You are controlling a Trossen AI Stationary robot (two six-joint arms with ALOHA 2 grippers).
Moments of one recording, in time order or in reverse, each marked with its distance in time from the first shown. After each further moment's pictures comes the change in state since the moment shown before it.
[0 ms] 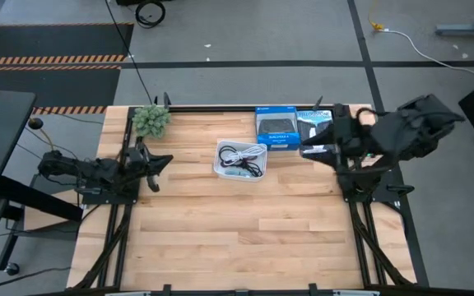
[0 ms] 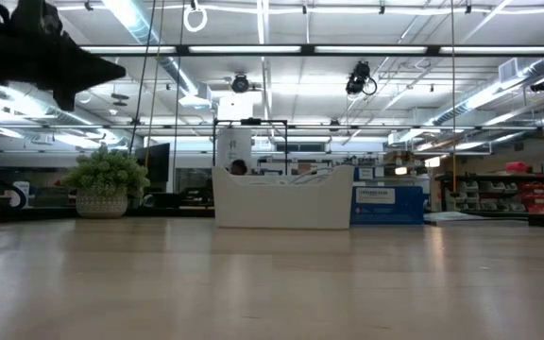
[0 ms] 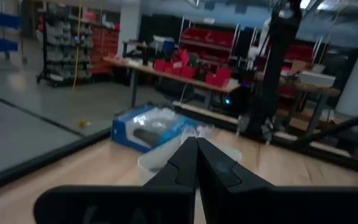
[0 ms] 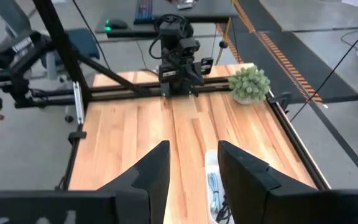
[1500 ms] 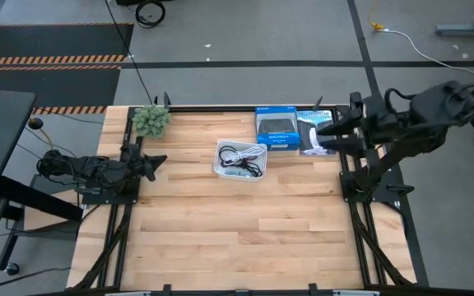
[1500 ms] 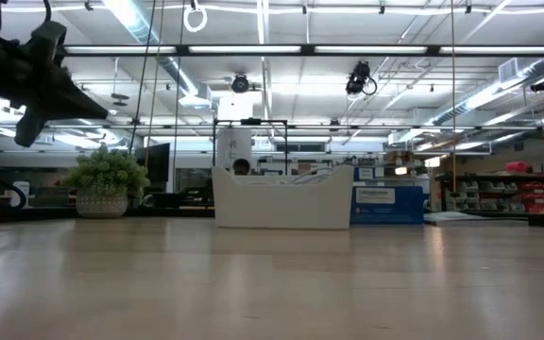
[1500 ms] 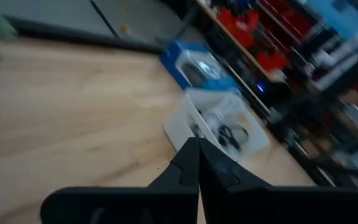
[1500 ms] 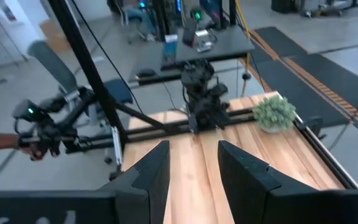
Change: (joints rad) left arm -0.001 -0.013 0.137 -0.608 -0.105 -0.820; right arm 0.024 -0.088 0.000 0.132 -0.043 0.036
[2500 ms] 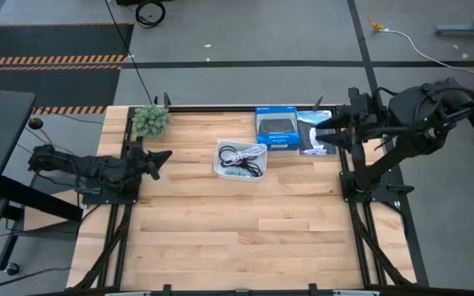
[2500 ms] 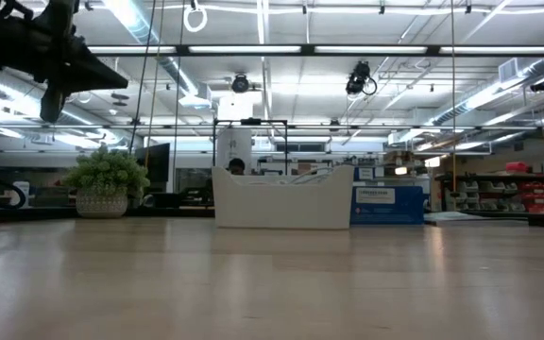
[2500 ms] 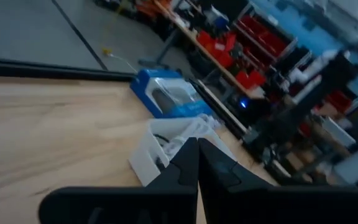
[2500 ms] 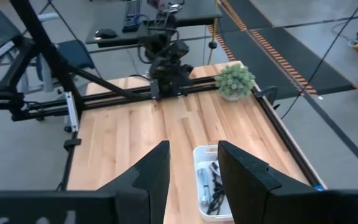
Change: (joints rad) left arm 0.000 0.238 0.040 0.360 -0.017 0.132; right arm -0.125 0.000 0.000 -0.179 -0.024 -0.036
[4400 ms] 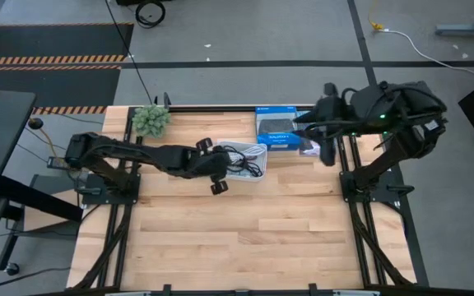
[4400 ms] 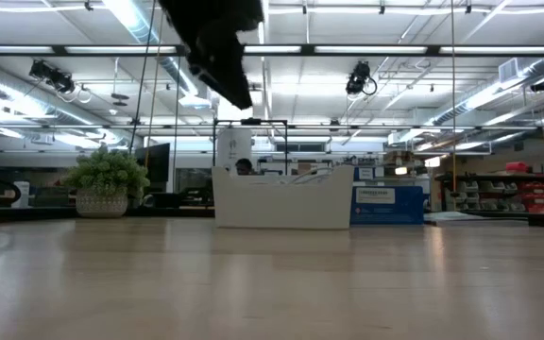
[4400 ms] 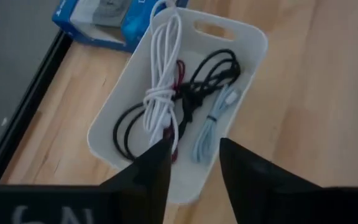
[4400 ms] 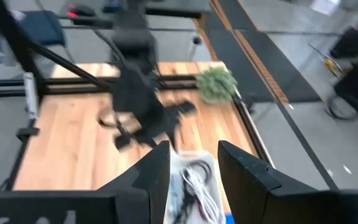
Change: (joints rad) left arm 0.194 1.350 1.012 -0.432 0.382 0.604; right arm -0.151 0.109 0.000 0.081 -0.062 -0.205
